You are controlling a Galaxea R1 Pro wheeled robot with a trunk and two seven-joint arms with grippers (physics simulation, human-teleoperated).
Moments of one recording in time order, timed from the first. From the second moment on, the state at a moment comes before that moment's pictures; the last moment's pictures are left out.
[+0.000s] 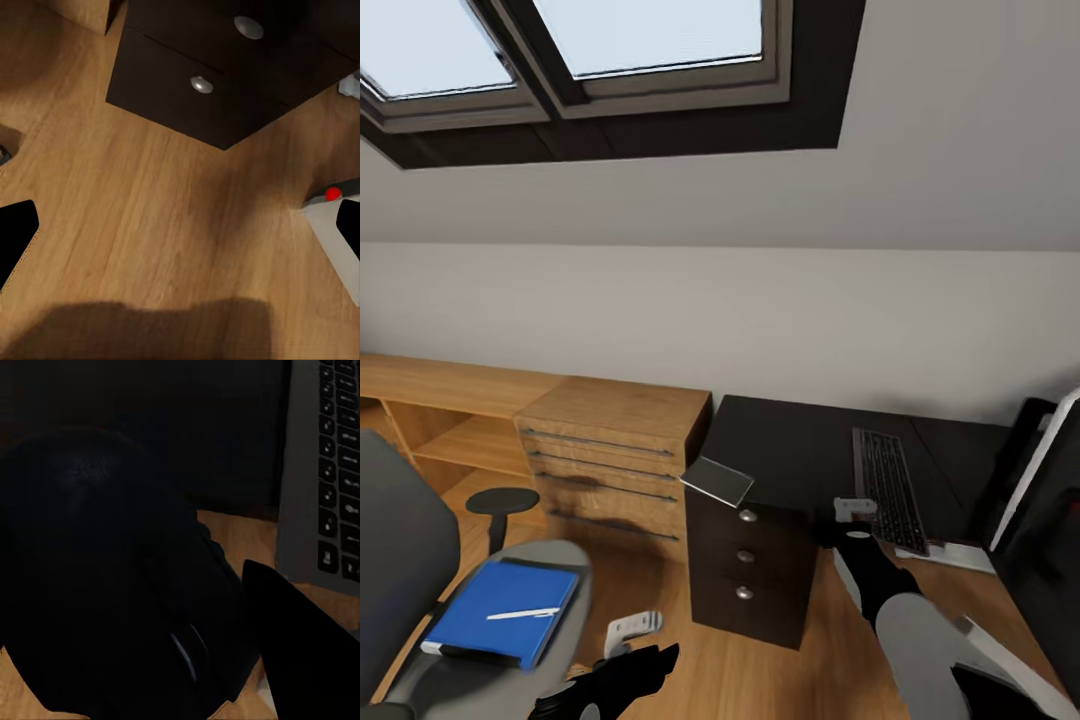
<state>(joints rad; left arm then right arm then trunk) 0.01 -0.17 -0.05 -1.42 0.23 0.68 0.05 -0.76 0.08 -0.32 -0.41 0.38 0.19 -0.12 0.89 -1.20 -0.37</state>
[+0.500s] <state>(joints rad) 0.01 -0.16 -0.05 -1.43 0.23 0.68 0.05 -0.76 0.10 -0.32 -0.41 0.38 0.16 -0.11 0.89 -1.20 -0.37</state>
